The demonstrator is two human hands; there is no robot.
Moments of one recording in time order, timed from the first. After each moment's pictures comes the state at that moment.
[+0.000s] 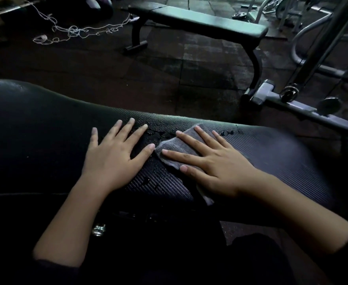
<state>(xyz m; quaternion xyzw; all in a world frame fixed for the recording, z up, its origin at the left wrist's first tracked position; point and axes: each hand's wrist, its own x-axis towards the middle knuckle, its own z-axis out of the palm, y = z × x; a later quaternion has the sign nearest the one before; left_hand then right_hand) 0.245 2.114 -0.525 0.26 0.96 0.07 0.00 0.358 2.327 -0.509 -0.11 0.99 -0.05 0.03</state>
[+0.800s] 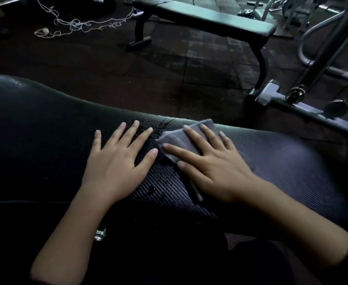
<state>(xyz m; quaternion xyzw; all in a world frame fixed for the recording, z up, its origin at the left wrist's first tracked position) 0.246 2.114 -0.525 0.26 0.96 0.08 -0.01 0.335 2.315 -0.520 -0.04 1.00 -0.03 -0.02</state>
